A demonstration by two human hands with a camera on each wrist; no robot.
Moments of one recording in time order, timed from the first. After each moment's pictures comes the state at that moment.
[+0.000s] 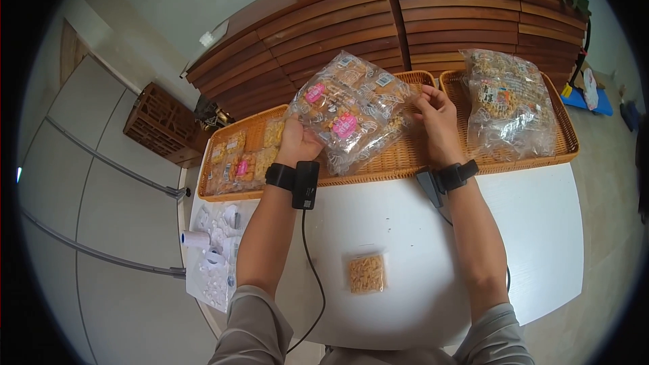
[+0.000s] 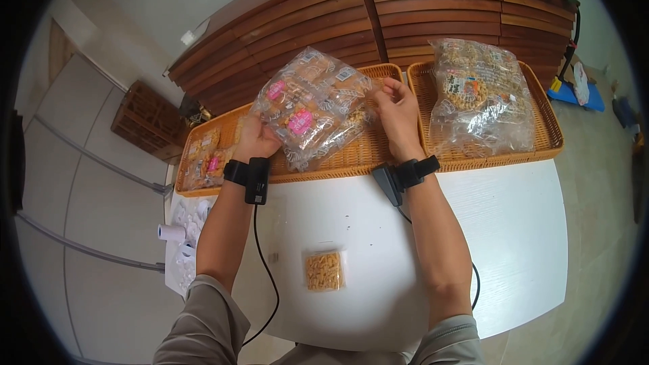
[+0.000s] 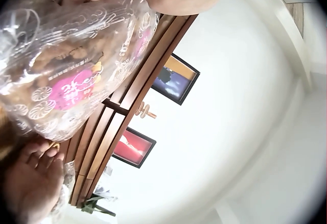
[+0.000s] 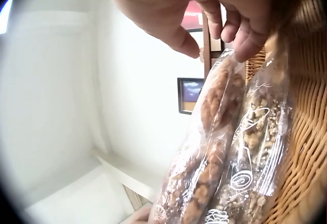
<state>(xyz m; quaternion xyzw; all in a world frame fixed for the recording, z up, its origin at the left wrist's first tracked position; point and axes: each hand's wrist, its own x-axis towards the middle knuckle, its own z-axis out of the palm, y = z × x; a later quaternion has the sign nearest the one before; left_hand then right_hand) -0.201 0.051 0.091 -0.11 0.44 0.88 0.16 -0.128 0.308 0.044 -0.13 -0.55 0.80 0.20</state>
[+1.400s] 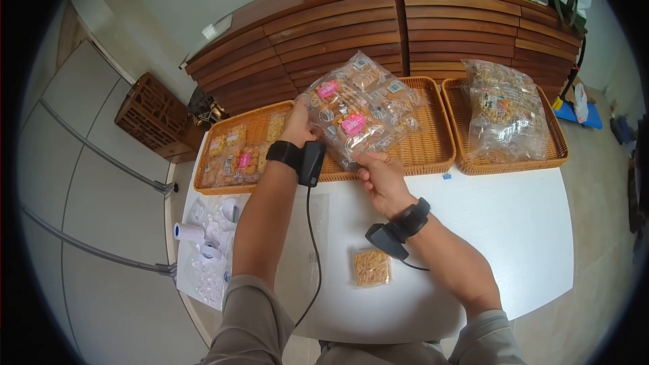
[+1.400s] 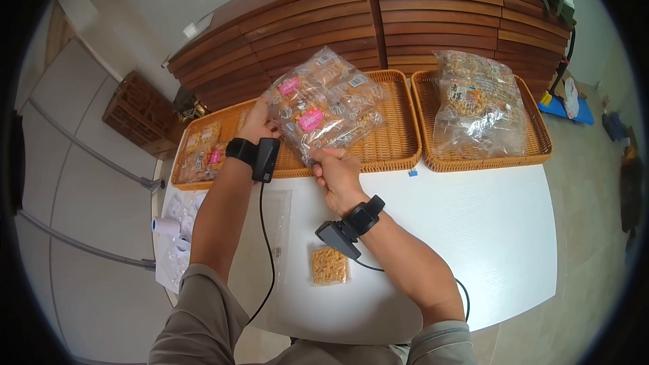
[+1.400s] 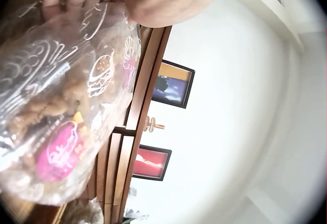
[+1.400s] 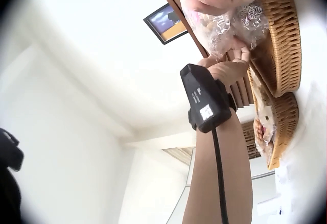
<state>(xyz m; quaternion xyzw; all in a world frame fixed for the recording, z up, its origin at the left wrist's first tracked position) -0.230 0.030 0.093 -0.22 0.63 0.74 0.11 -0.064 0.177 0.058 -0.19 -0.35 0.92 -0.06</state>
